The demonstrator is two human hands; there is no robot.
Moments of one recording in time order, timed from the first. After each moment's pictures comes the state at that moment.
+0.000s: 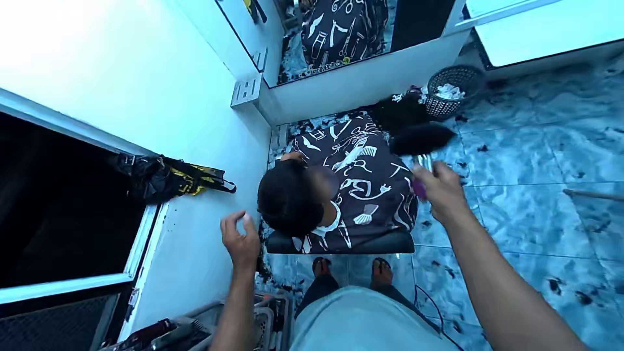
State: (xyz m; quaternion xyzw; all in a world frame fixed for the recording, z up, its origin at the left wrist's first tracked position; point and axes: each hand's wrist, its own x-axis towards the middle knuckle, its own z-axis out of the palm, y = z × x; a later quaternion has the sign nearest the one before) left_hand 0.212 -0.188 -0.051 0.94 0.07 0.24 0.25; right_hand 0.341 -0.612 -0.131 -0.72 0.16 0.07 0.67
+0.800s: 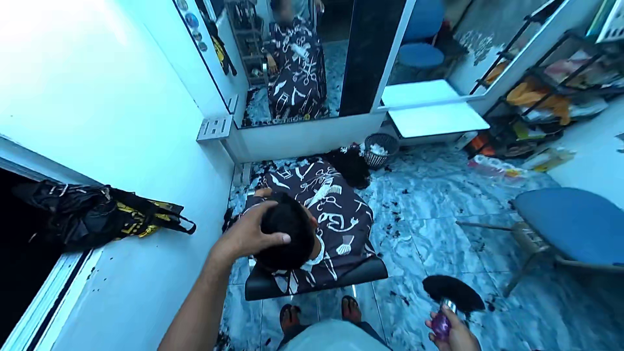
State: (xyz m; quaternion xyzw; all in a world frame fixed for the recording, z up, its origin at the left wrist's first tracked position) left_hand 0.325 -0.175 0.012 0.93 -0.13 -0.16 0.30; right_hand 0.092 -0.628 -0.179 -0.48 0.57 -0.05 0.66
